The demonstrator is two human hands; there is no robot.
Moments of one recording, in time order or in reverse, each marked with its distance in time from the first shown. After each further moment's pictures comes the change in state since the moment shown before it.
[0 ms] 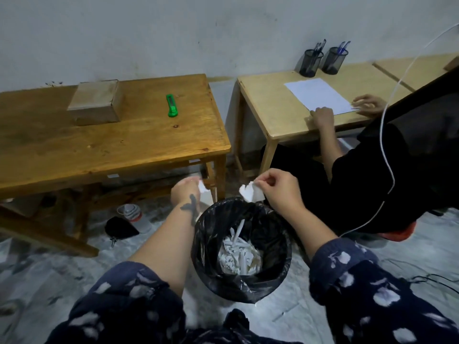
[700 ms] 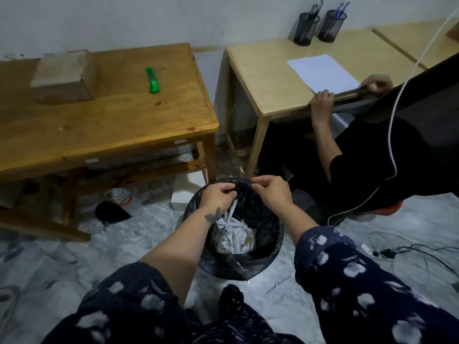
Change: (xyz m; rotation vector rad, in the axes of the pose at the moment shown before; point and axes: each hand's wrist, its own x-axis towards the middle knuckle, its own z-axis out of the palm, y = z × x) left_hand -0.008 -0.069 0.057 0.585 -0.453 0.352; right_hand 0.009 0.072 0.032 -0.119 -0.091 0.293
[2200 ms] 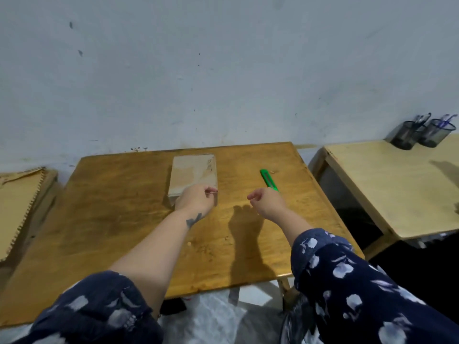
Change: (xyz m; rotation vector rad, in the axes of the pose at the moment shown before) left_hand 0.198 -0.019 -0.455 0.331 0.329 0.143; right_hand 0.158 -0.404 0.201 -0.209 -0.161 -0.247
